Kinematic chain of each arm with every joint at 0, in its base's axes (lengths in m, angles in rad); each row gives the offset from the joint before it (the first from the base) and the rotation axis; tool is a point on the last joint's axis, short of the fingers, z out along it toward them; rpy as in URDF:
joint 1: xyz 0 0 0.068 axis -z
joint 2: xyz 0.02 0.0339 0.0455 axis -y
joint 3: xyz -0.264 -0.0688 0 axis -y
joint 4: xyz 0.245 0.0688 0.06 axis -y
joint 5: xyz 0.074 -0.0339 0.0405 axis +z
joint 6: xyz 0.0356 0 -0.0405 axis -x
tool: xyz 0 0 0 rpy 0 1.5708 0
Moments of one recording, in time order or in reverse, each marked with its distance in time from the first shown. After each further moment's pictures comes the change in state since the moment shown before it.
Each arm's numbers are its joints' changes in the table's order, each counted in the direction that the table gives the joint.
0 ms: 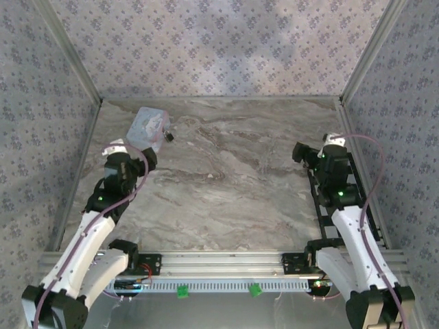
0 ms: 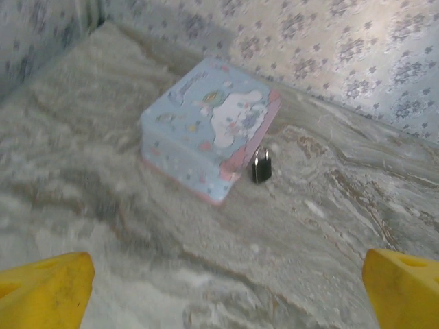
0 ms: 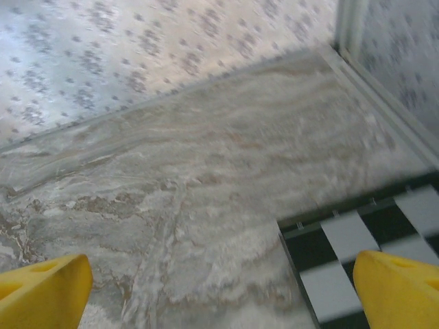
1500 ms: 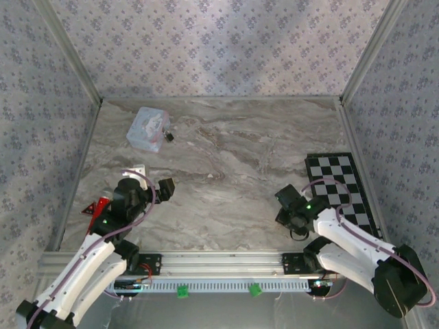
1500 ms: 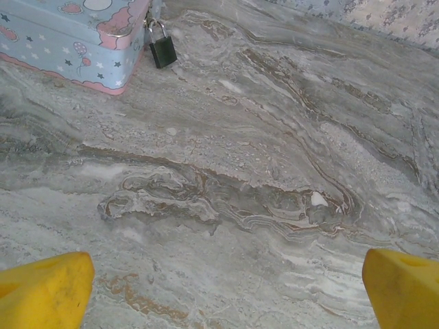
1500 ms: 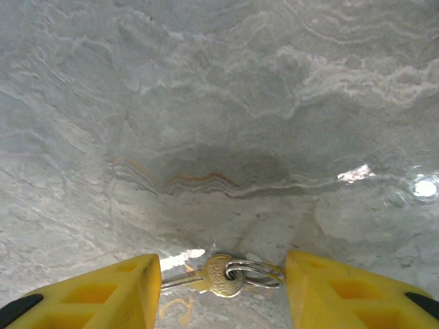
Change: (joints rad) left arm 0.174 0.210 -0.259 0.036 -0.206 -0.082; right arm -0.520 -0.125 -0.283 -0.462 0.032 -0.742
